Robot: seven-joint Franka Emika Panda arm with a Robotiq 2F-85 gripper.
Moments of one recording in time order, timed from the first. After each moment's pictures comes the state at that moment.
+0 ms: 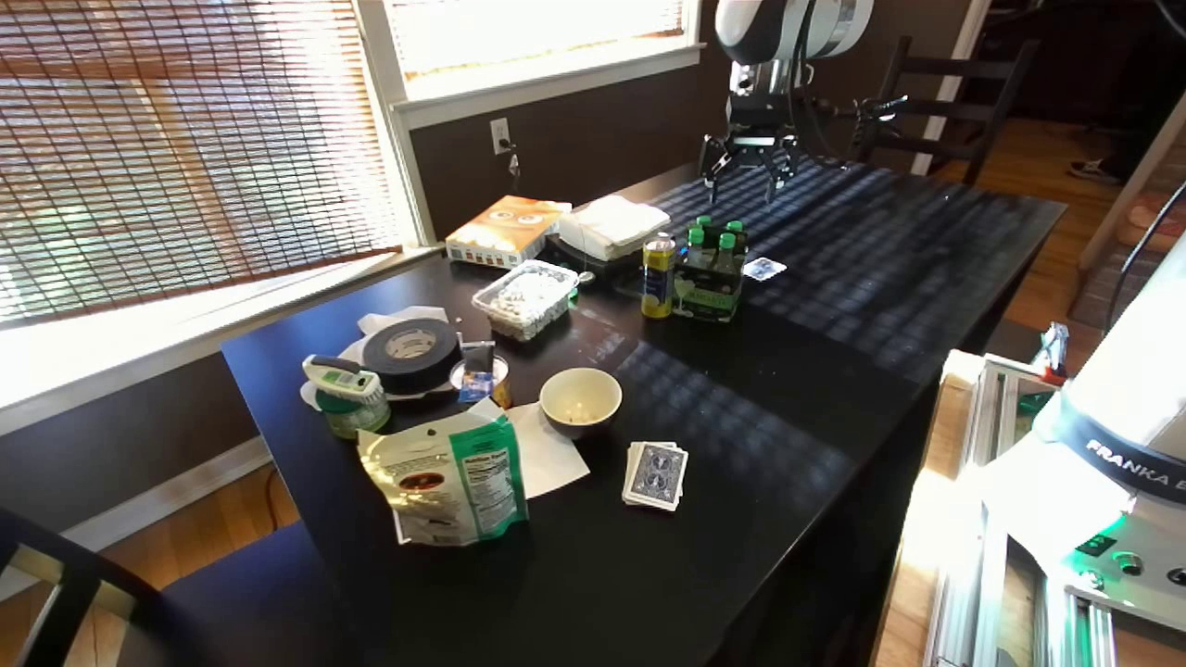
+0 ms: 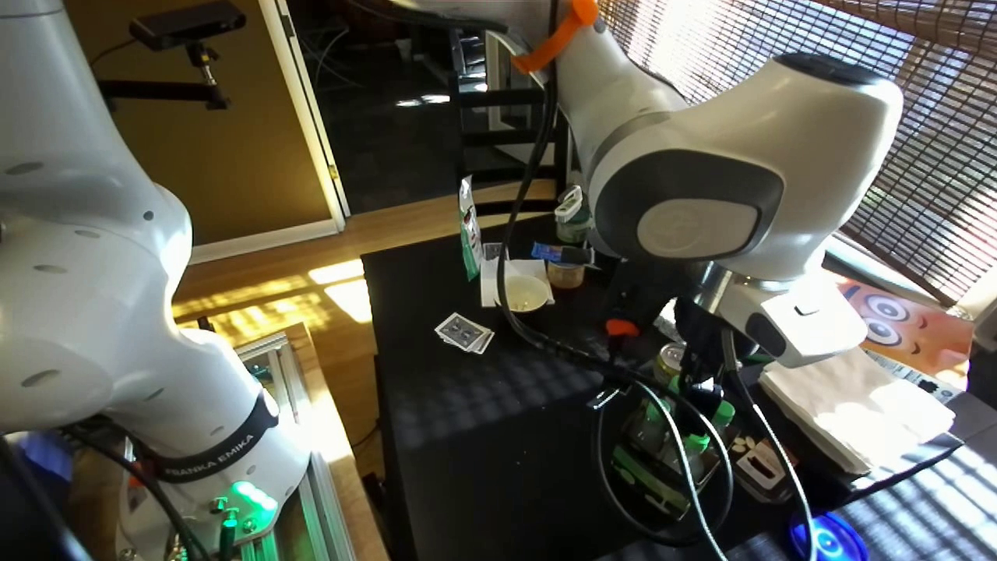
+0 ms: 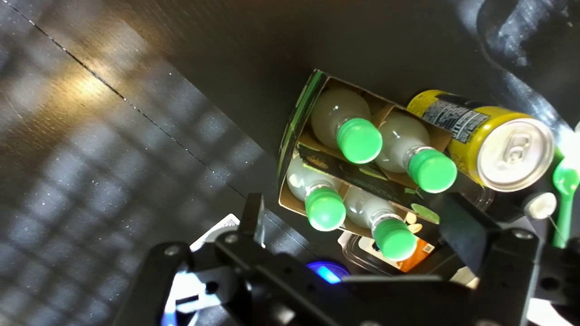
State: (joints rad) arm -0.25 0.18 -0.28 -2.22 0.08 2.43 0.40
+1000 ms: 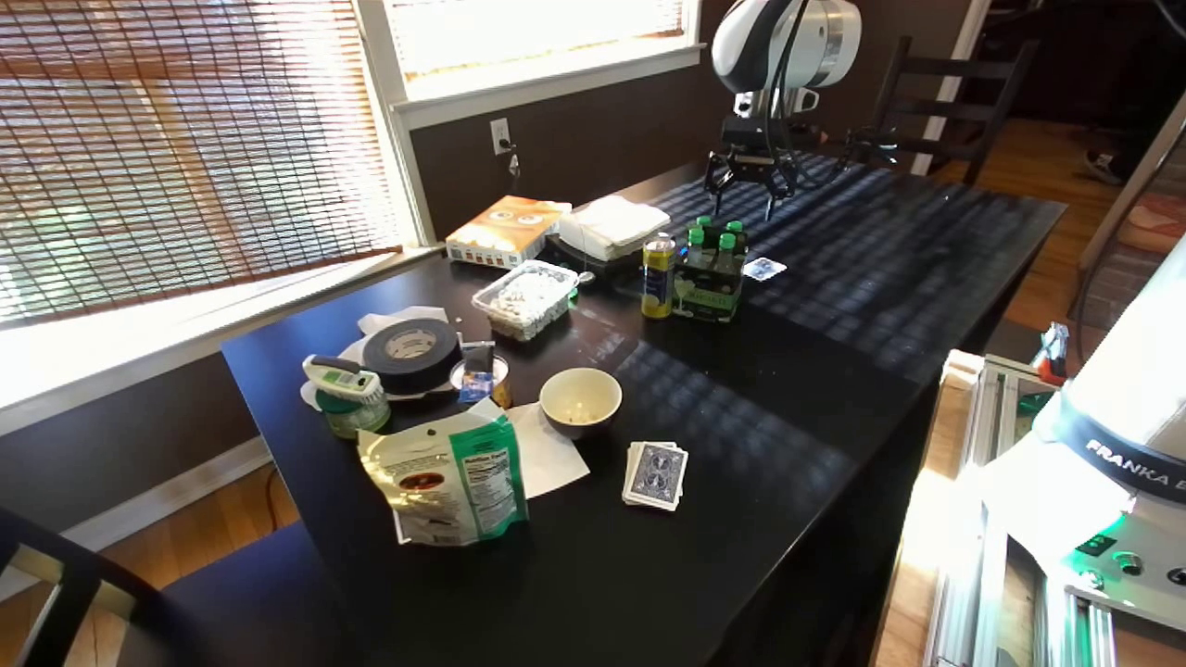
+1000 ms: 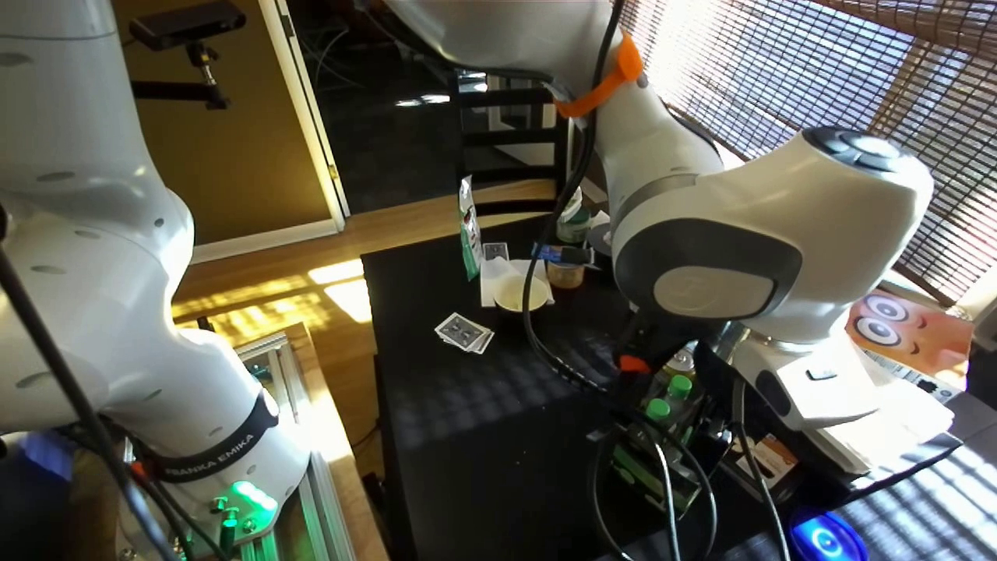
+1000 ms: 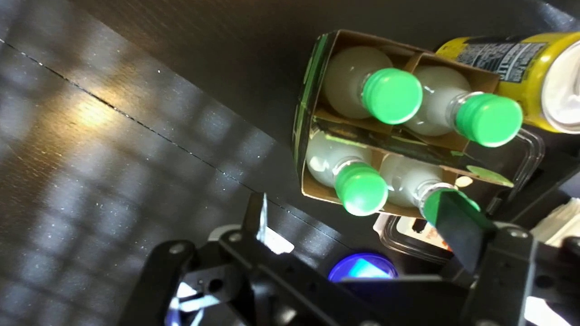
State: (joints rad) arm -0.28 0.30 -0.31 -2.17 0.17 2.49 0.46
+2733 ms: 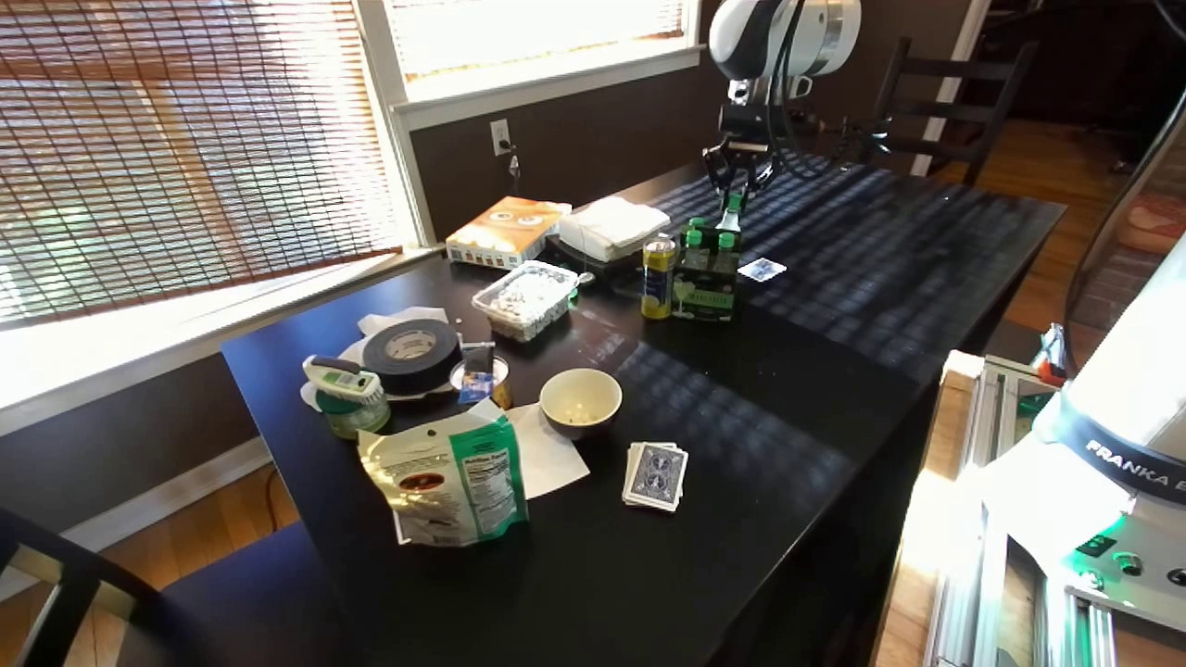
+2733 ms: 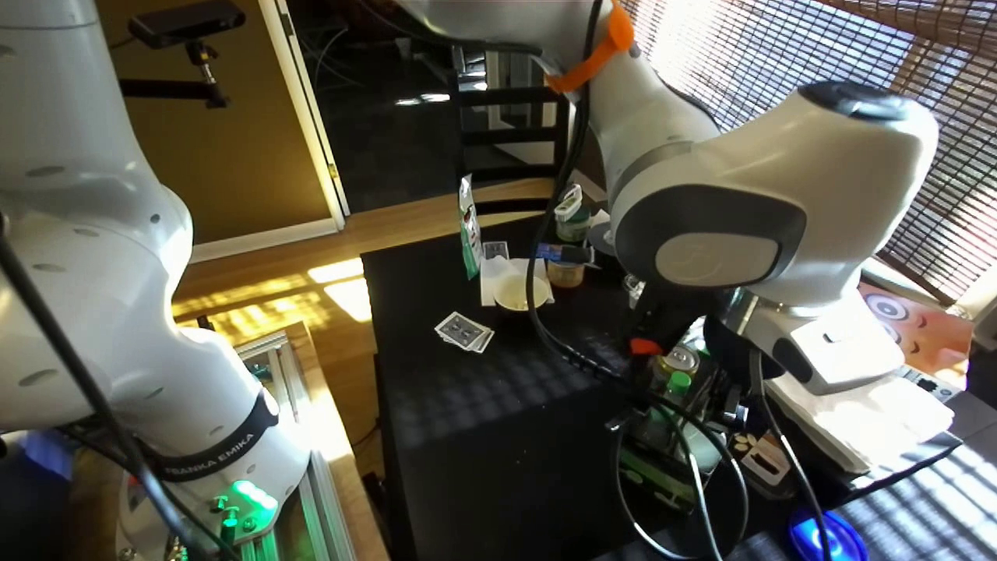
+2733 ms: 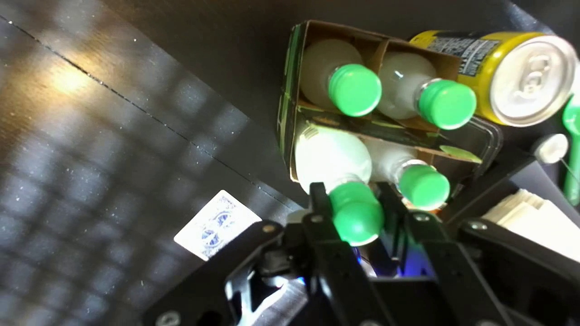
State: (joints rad) arm -0.26 0.26 -0.30 -2.17 0.16 2.51 0.40
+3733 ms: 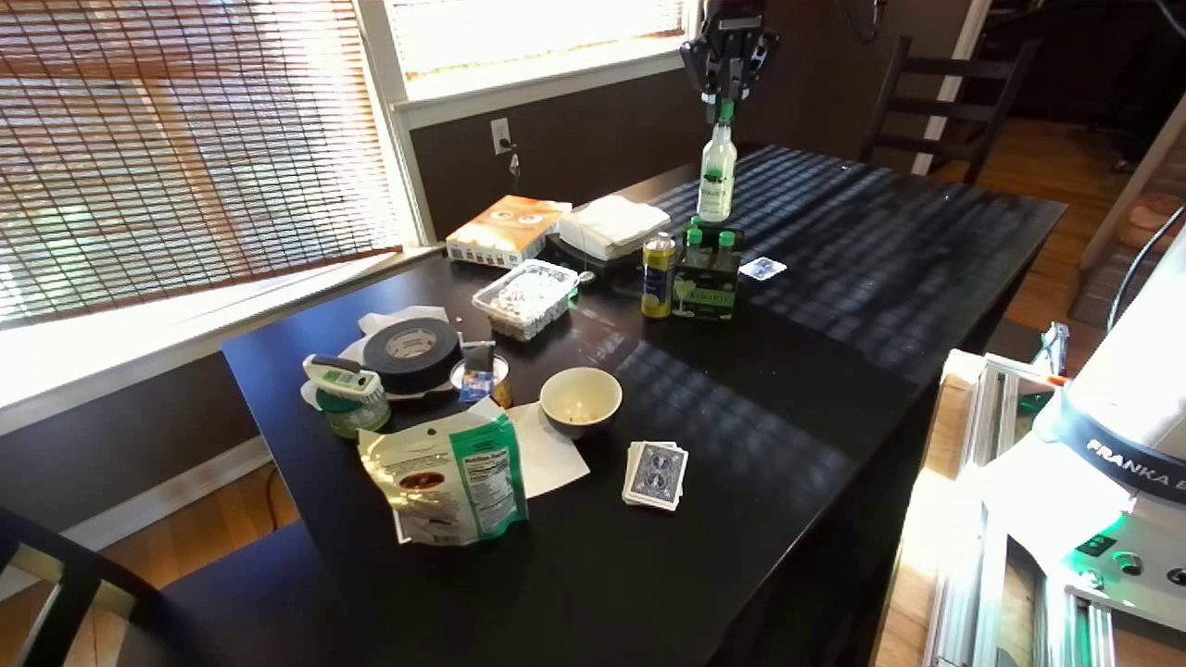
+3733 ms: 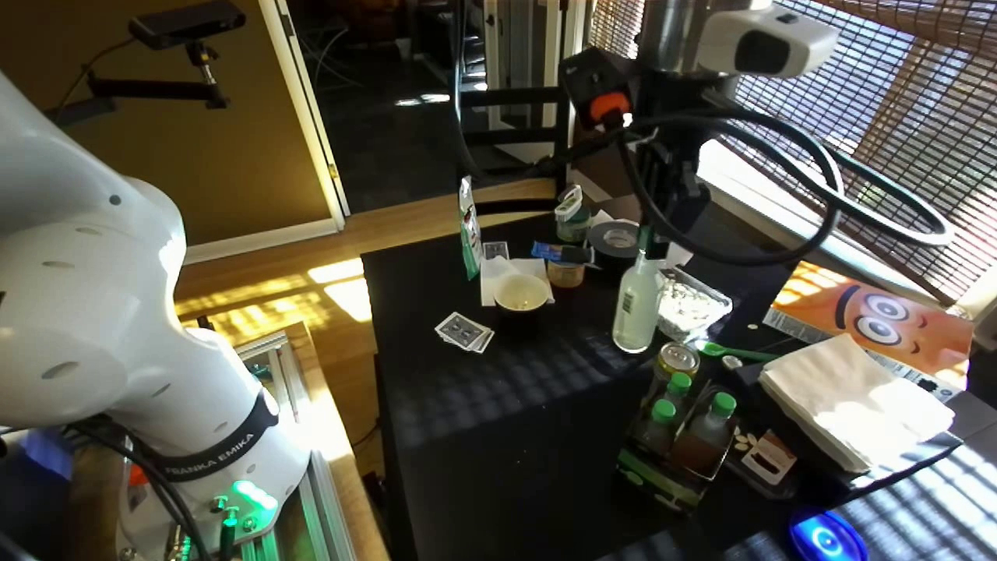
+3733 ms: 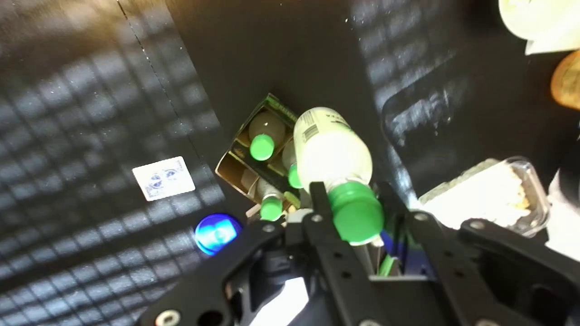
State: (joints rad) arm -0.17 -0.14 -0.15 -2.17 -0.09 2.07 0.28
